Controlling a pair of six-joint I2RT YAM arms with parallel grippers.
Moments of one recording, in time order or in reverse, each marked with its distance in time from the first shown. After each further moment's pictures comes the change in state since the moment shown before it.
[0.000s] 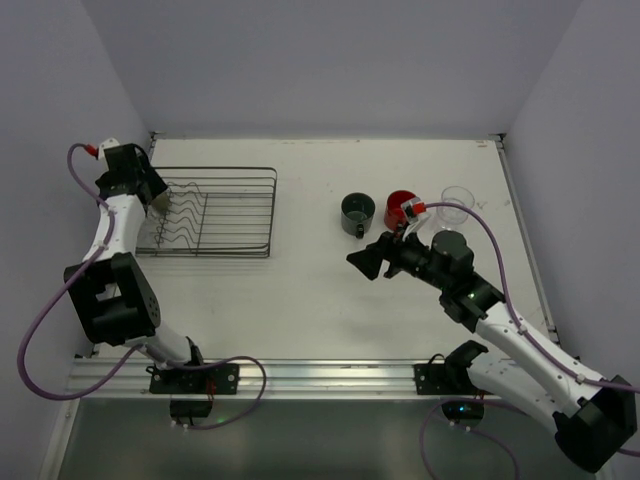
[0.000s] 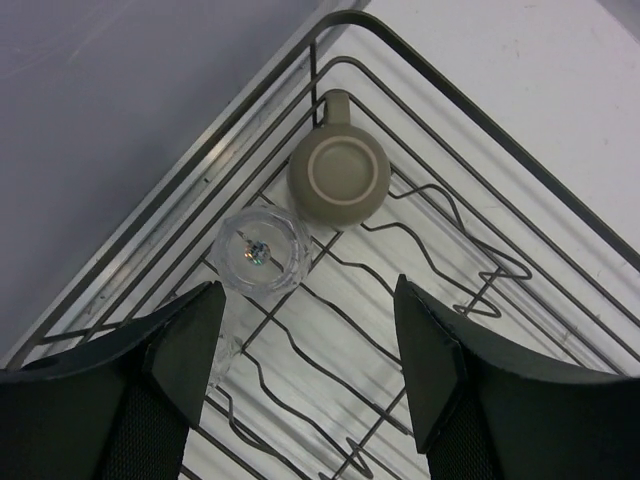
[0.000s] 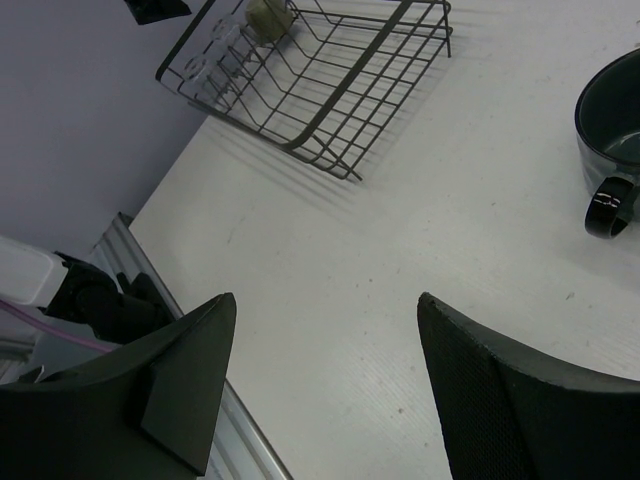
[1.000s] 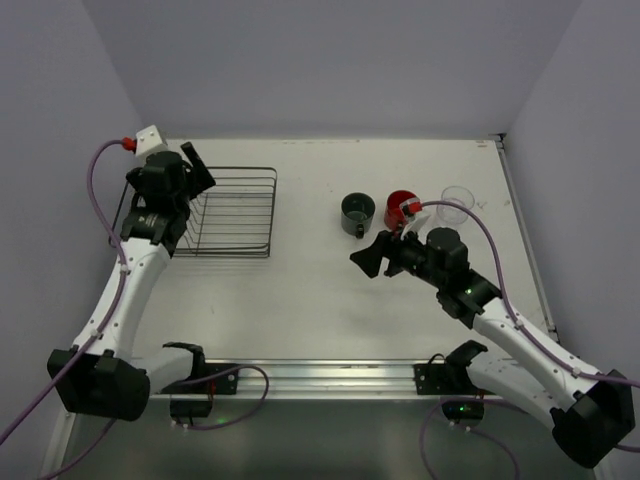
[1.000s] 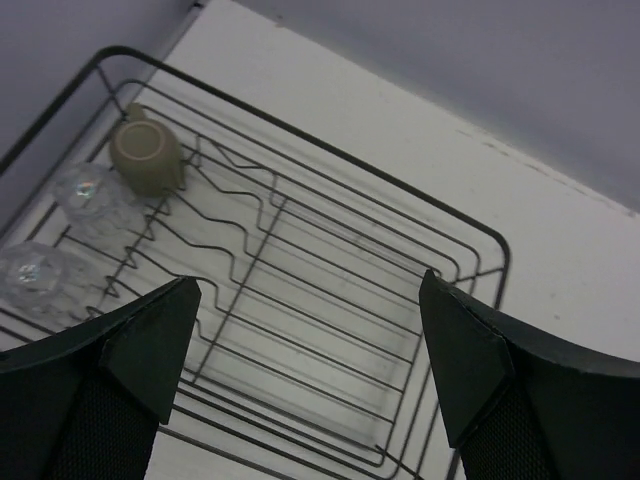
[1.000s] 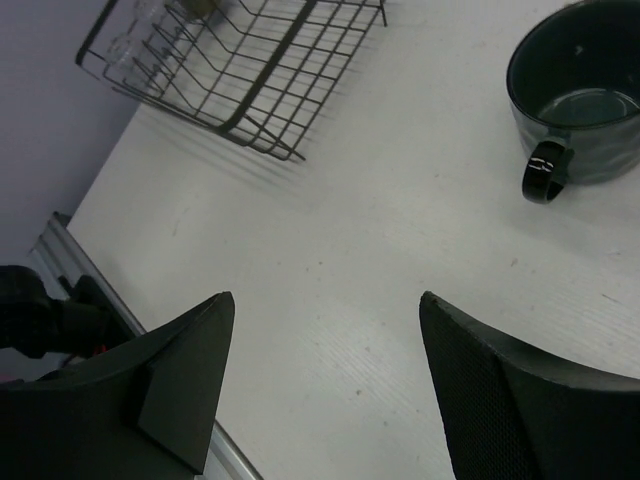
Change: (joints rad) left arm -0.471 -0.470 -0.146 -0.009 -0.175 -0.073; right arm -0.015 0.060 0.018 -0.091 0.080 -0.055
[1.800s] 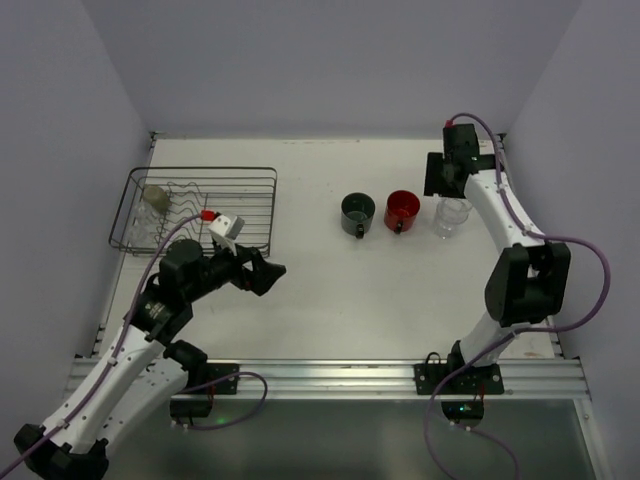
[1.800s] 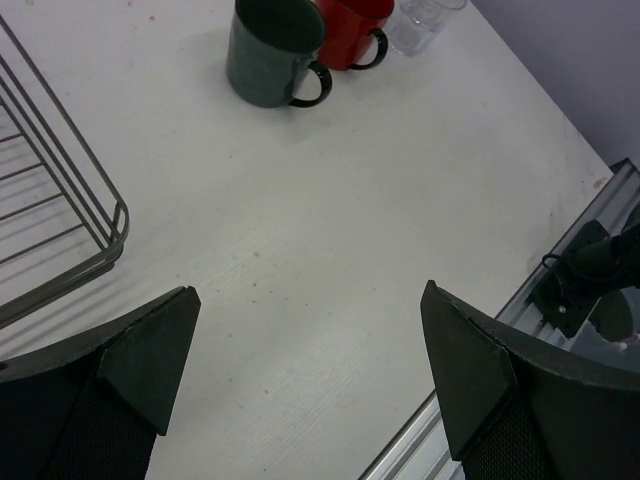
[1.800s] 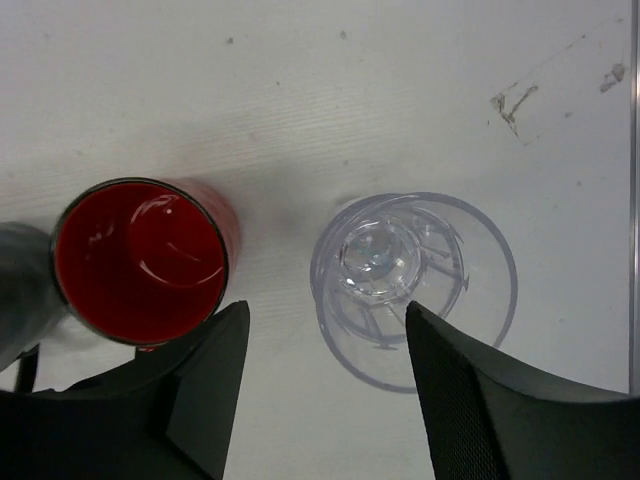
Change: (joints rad) left arm -0.297 -0.507 -0.471 0.035 0.759 0.132; right arm -0.476 0.853 0.906 -0.698 0.468 -0.312
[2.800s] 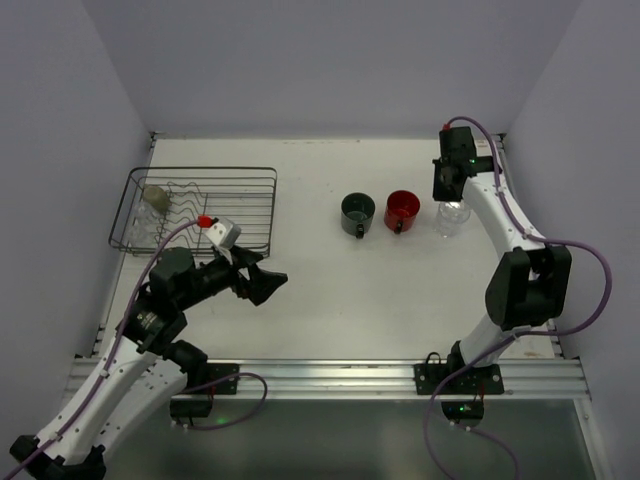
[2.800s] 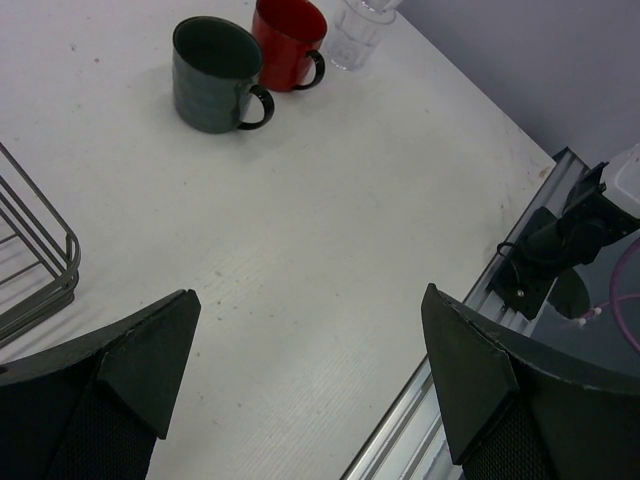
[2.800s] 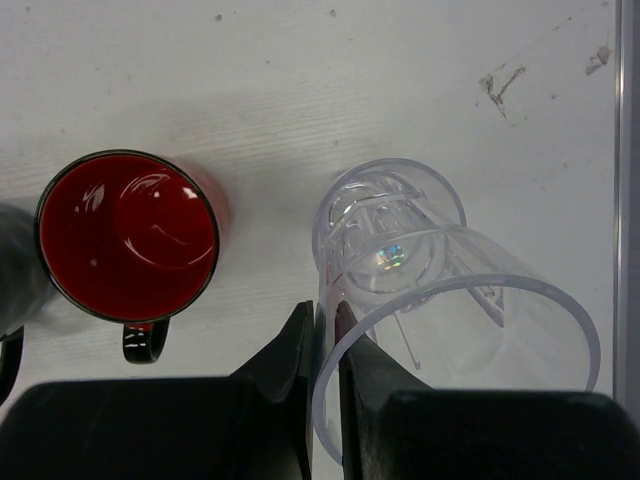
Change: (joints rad) left arm -0.025 -0.065 0.000 0.011 0.072 0.003; right arm 0.027 -0.067 -0.026 -0.026 0.026 0.012
